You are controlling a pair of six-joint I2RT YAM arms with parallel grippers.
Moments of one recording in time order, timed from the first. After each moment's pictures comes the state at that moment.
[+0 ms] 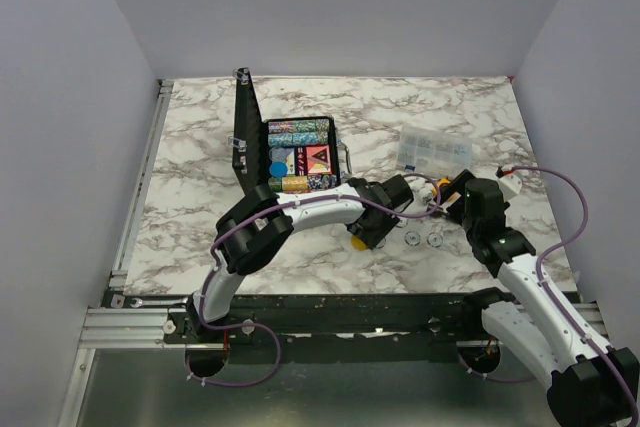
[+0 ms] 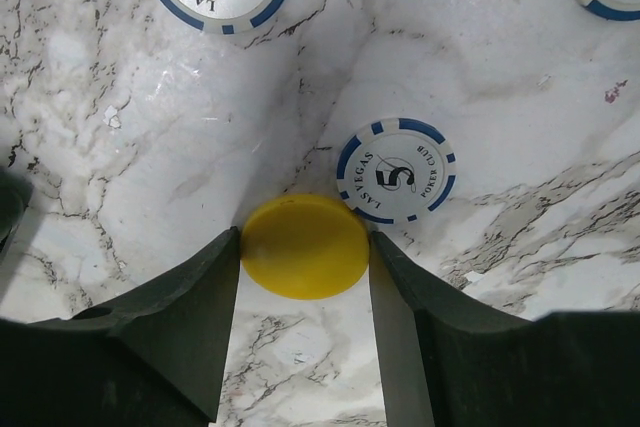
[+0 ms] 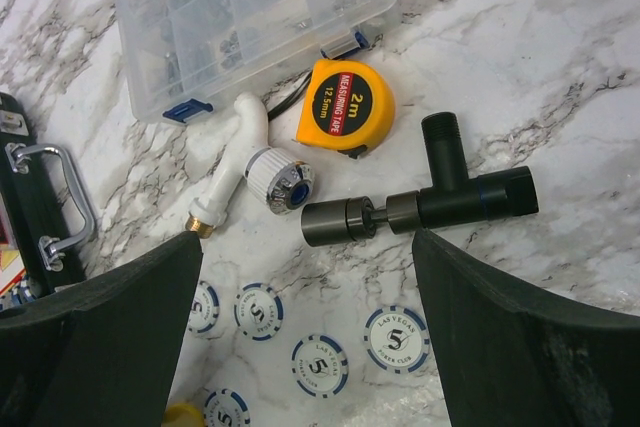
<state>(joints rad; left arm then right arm) -1.06 2.08 1.55 -0.73 -0.07 -0.23 0.25 0.77 0.48 -0.31 0.41 0.76</state>
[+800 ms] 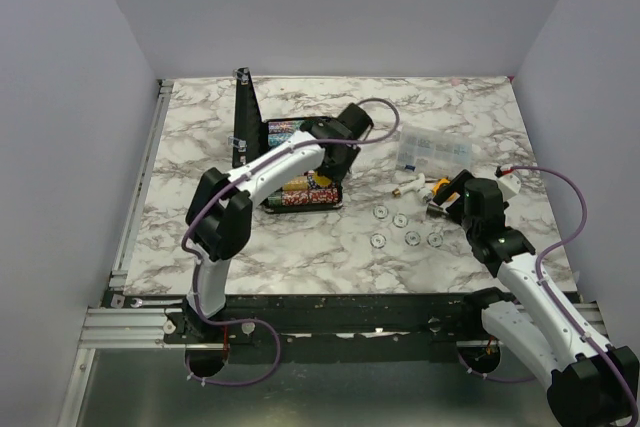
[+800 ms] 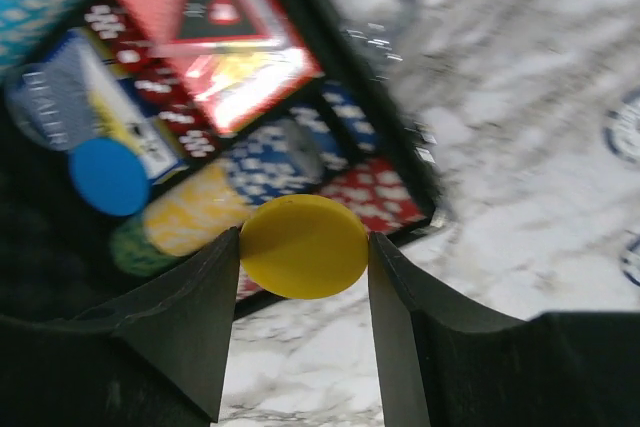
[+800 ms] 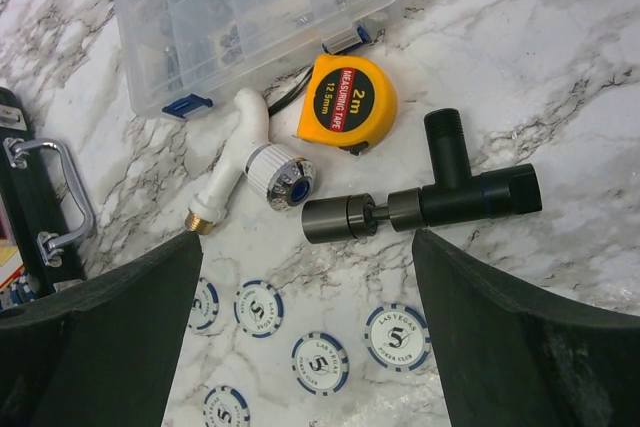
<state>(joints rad) -0.81 1.98 1.74 -0.90 -0.25 -0.15 0.25 0.77 0.48 -0.31 0.40 0.76</state>
